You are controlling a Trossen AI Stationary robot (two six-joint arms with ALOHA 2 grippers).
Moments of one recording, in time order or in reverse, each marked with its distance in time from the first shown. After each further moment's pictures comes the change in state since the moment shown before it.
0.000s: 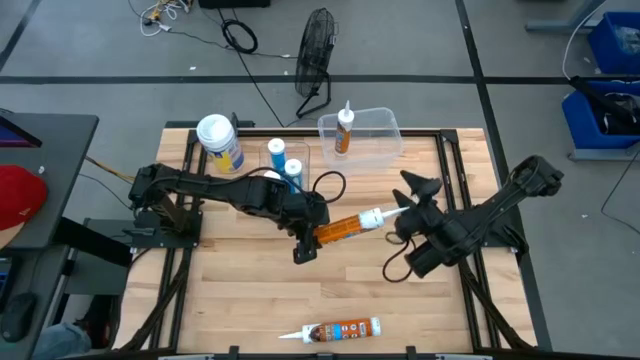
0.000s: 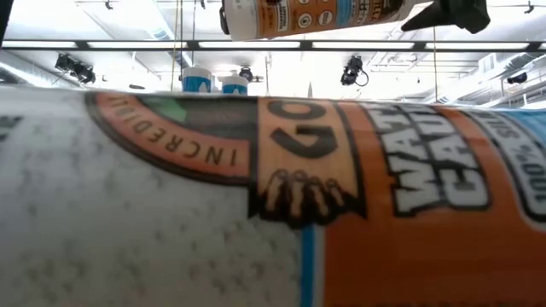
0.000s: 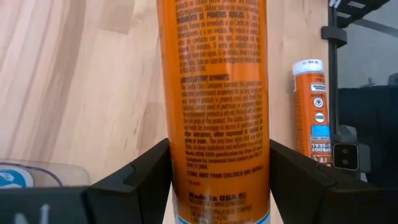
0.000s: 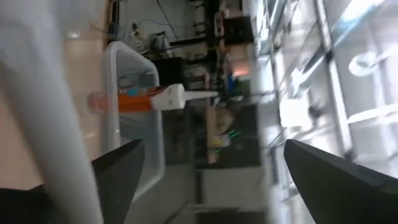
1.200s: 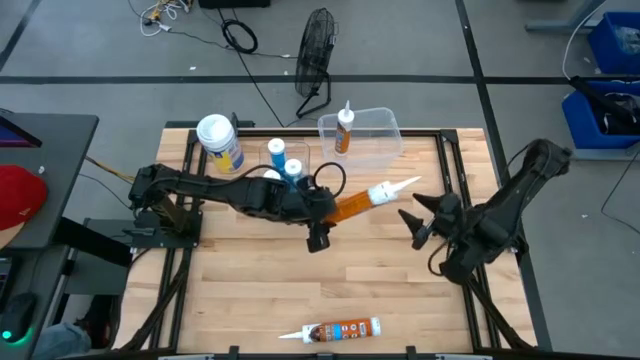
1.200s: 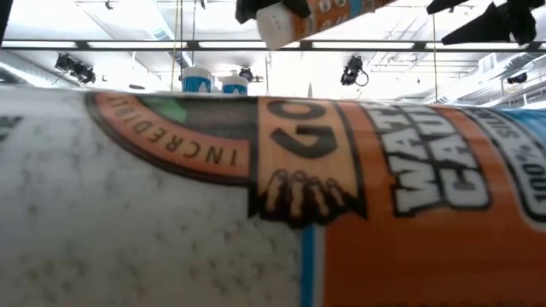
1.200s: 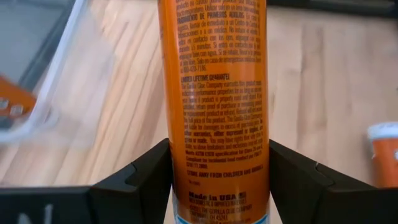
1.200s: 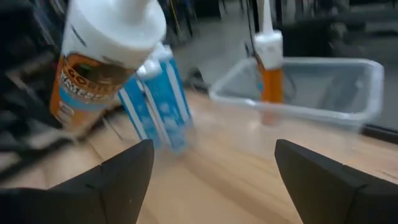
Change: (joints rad) left arm -0.011 -0.001 0.000 0.151 -0.332 0.086; right arm 0.221 -0.344 -0.377 0.497 -0.085 1.224
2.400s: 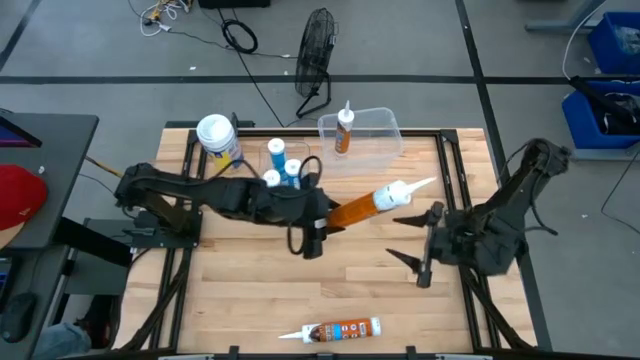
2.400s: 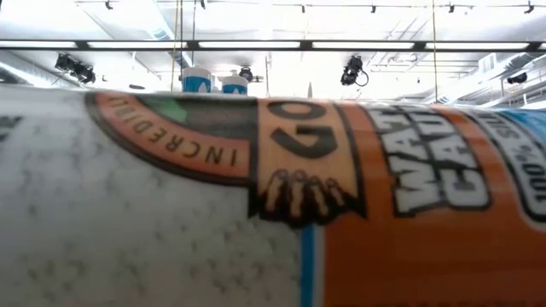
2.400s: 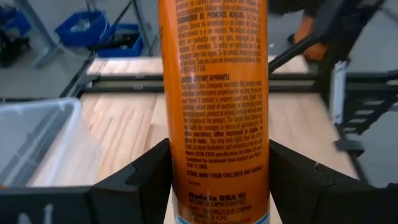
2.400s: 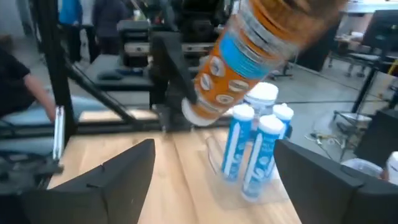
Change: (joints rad) left arm -0.061 -0.099 0.002 0.239 -0.003 0.153; right arm 0.059 0.018 0.083 1.017 -0.221 -1.438
